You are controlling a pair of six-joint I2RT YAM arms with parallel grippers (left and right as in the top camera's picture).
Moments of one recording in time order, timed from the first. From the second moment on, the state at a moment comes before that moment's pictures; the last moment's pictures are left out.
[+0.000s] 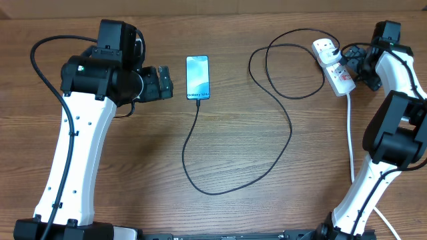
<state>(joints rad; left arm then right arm) -0.16 1.58 1.70 -1.28 0.07 -0.33 -0.31 2.31 1.86 -0.72 0.07 0.44</state>
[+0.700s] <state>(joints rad) -0.16 1.58 1.70 -1.28 0.07 -0.33 -0.32 2.33 1.86 -0.71 -0.03 0.44</state>
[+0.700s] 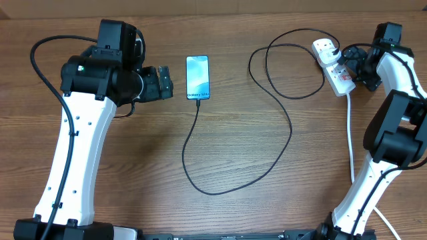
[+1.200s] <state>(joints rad) -0.16 1.58 1.70 -1.27 0.07 -0.33 -0.33 2.33 1.87 -0.77 -0.08 0.41</state>
